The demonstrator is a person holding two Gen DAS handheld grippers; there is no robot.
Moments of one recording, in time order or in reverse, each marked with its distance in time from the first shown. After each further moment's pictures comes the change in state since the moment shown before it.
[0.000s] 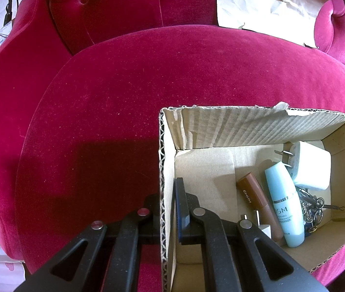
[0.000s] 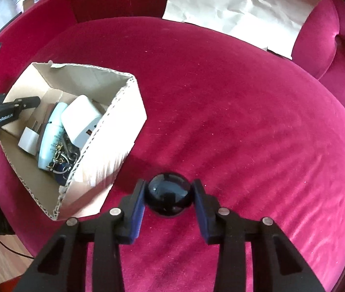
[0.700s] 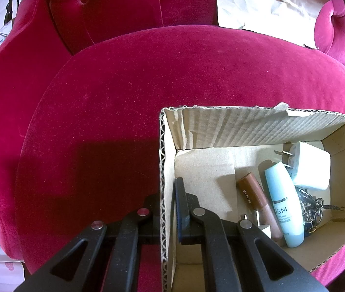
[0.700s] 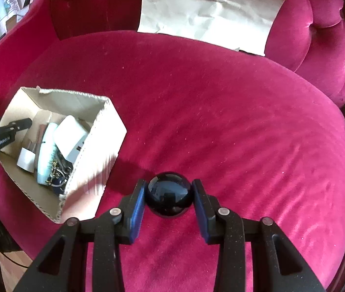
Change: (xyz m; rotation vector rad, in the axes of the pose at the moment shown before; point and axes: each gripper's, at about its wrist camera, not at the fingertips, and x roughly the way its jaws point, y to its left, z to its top) left arm 0.000 -0.001 -0.001 -0.004 0.000 -0.002; right arm -0.025 -0.015 0.003 0.109 -0.028 -0.067
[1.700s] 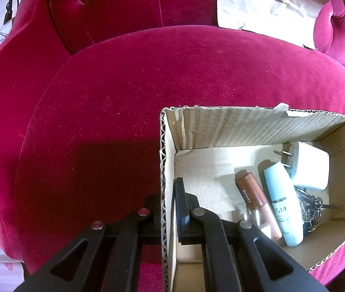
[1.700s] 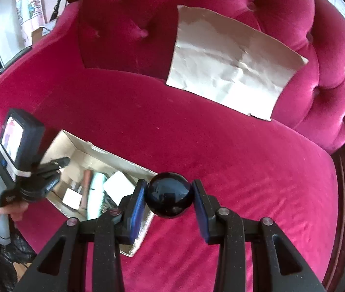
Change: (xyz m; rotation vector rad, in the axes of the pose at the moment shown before) left arm 0.001 0.002 0.000 0.000 0.001 -0.006; right arm -0.078 0.059 0.055 -0.101 -0.156 0.005
